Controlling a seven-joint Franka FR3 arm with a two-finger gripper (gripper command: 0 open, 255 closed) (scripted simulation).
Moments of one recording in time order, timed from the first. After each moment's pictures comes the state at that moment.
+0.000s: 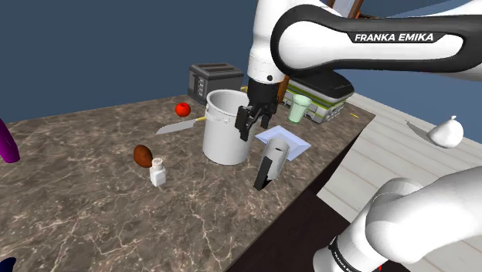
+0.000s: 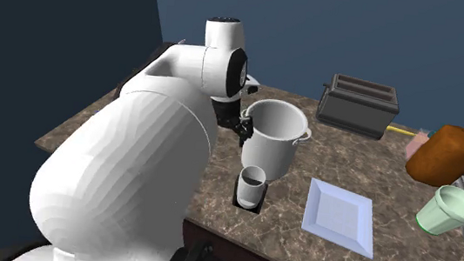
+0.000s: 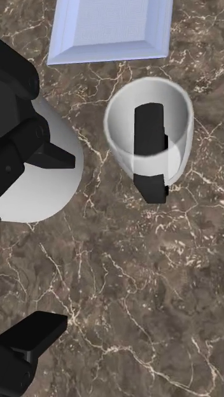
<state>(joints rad) 0.04 -0.46 0.31 -2.25 0.06 1.75 0.19</state>
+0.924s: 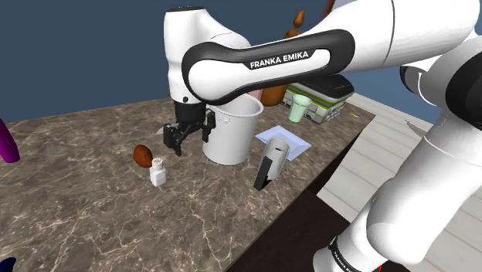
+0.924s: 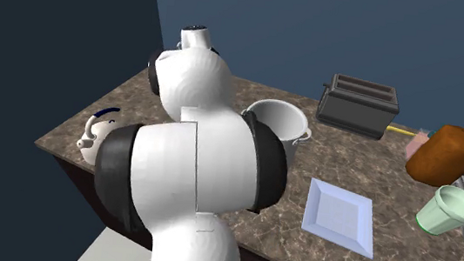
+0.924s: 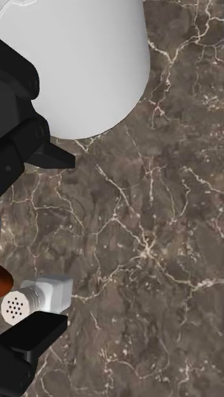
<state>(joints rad) 0.07 0.06 0.50 -1.93 -0.12 1.91 0.54</state>
